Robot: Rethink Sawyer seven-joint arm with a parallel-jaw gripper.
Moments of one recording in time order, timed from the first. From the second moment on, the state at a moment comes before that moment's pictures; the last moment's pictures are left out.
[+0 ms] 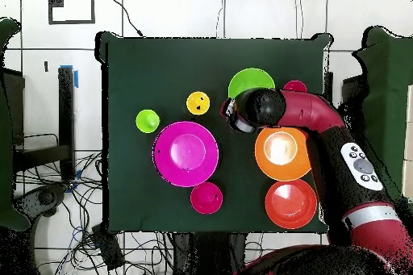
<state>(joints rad) -0.71 -0.49 0.52 1.48 -0.44 0.83 2.10</state>
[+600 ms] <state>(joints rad) -0.67 -0.42 0.54 1.31 -0.46 0.87 2.08</state>
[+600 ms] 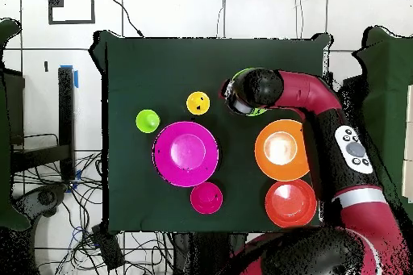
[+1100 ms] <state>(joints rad) -0.65 -0.41 0.56 1.25 -0.46 1.01 2.08</state>
